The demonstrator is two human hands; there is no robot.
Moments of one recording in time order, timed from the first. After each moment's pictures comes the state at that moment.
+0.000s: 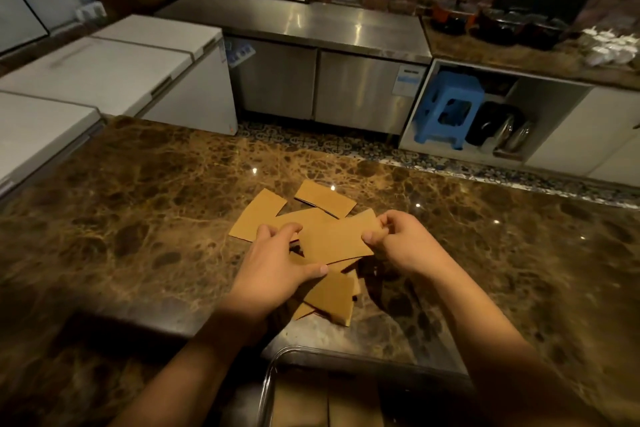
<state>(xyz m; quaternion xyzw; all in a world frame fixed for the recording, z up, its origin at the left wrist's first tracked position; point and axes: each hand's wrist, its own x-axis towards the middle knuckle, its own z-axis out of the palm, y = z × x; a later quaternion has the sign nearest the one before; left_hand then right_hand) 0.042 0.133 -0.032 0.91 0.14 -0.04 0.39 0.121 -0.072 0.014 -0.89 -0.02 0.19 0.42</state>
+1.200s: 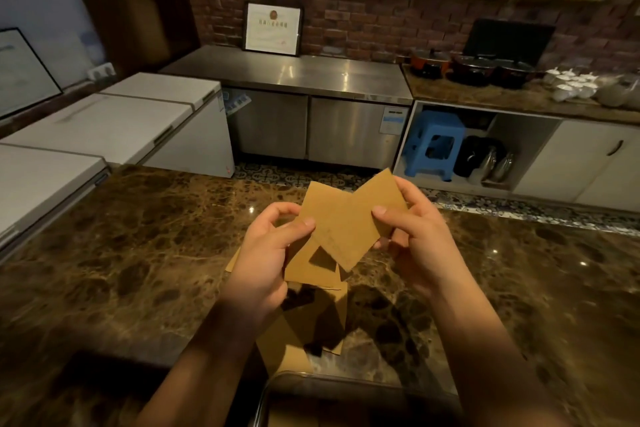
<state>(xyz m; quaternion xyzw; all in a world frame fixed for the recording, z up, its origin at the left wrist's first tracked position) 0.037 0.109 0.075 0.51 0.11 0.02 0.85 0.092 -0.084 0.093 -0.58 -0.10 0.12 0.80</state>
